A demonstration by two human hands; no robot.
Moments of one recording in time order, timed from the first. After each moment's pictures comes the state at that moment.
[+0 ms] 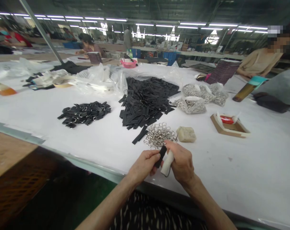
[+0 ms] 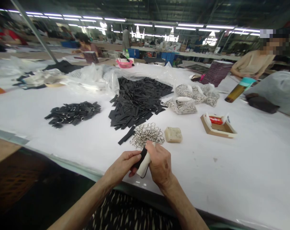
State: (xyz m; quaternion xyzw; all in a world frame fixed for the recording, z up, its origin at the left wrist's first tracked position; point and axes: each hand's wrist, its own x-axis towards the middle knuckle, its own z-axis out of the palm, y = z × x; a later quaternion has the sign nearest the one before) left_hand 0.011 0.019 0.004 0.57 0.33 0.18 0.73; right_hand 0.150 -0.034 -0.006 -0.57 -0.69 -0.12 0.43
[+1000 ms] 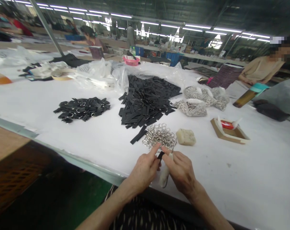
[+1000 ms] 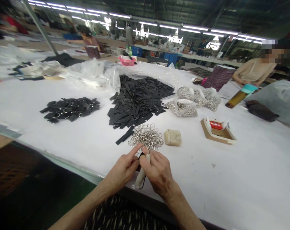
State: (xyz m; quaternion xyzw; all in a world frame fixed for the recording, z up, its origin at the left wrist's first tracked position) left_hand 0.014 0.012 -0.006 0.75 0.36 0.24 0.51; right_hand 0.157 -0.042 -0.003 -0.48 -0.79 -0.19 0.31
